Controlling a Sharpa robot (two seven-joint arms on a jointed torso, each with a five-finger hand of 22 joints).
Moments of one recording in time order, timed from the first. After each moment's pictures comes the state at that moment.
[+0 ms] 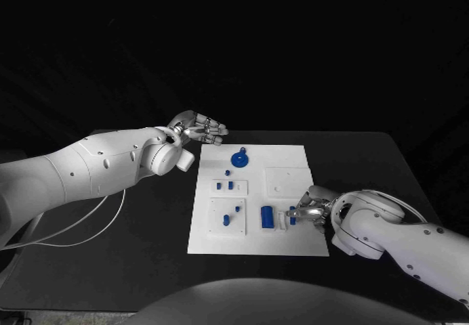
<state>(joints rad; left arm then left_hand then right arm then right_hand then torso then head) 1.16 -0.71 -0.10 1.14 -0.30 -0.20 0.20 1.37 -0.01 0.07 -0.07 0.10 1.06 0.14 0.07 0.06 1.13 0.13 0.06 0.06 1.19 0.11 0.07 0.08 0.08 1.11 0.10 0.08 0.13 0.76 -0.81 0.23 1.67 -1.33 -0.06 -0.67 0.94 -0.14 0.71 0.02 0.33 1.18 0.00 0.06 1.31 1.37 -0.07 1.01 1.24 1.46 -0.12 1.09 1.17 0.05 1.47 -0.14 0.52 1.24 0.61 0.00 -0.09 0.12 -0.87</state>
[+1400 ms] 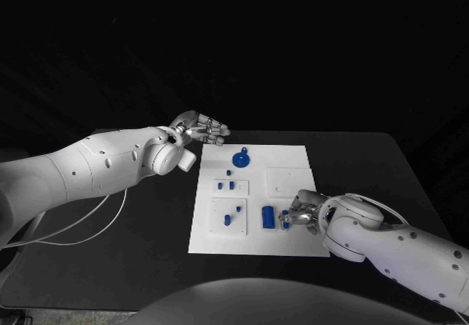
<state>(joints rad) 1.16 -0.71 -0.10 1.14 -0.30 -0.20 0.20 1.37 -0.01 0.07 -0.06 0.10 1.06 0.14 0.07 0.06 1.13 0.13 0.06 0.06 1.19 0.11 0.07 0.08 0.08 1.11 0.10 0.08 0.13 0.76 -0.73 0.18 1.60 -1.46 -0.05 -0.67 0.94 -0.15 0.71 0.02 0.32 1.18 0.00 0.06 1.31 1.37 -0.07 1.01 1.24 1.46 -0.12 1.09 1.16 0.05 1.47 -0.14 0.52 1.24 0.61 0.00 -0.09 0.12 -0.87</state>
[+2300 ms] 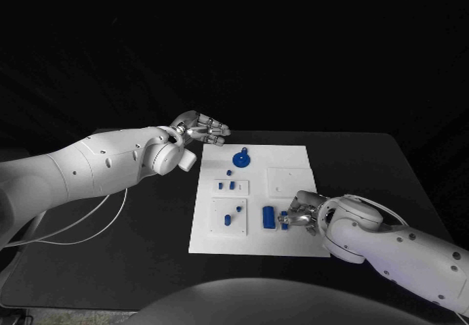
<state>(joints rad) 1.16 -0.71 -0.10 1.14 -0.31 -0.20 0.20 1.37 -0.01 0.07 -0.06 0.10 1.06 0.14 0.07 0.06 1.13 0.13 0.06 0.06 1.19 0.11 0.07 0.08 0.08 1.11 0.10 0.08 0.13 0.76 -0.72 0.17 1.60 -1.46 -0.05 -0.66 0.95 -0.16 0.71 0.02 0.31 1.18 0.00 0.06 1.30 1.35 -0.06 1.00 1.22 1.46 -0.11 1.09 1.16 0.05 1.47 -0.14 0.51 1.24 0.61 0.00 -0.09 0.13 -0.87</state>
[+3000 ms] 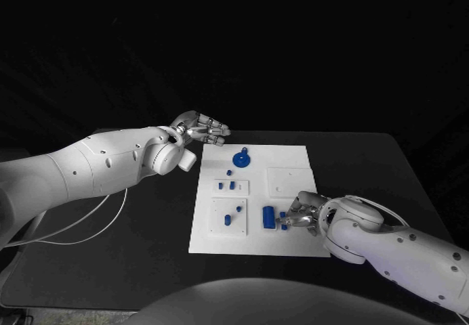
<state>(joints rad) 1.16 -0.71 -0.10 1.14 -0.31 -0.20 0.20 1.37 -0.01 0.07 -0.06 0.10 1.05 0.14 0.07 0.06 1.13 0.13 0.06 0.06 1.19 0.11 0.07 0.08 0.08 1.11 0.10 0.08 0.13 0.76 -0.73 0.17 1.59 -1.46 -0.06 -0.66 1.00 -0.21 0.56 0.06 0.05 1.22 -0.03 0.06 1.23 1.36 -0.08 1.00 1.22 1.46 -0.12 1.08 1.16 0.05 1.47 -0.14 0.51 1.22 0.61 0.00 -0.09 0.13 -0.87</state>
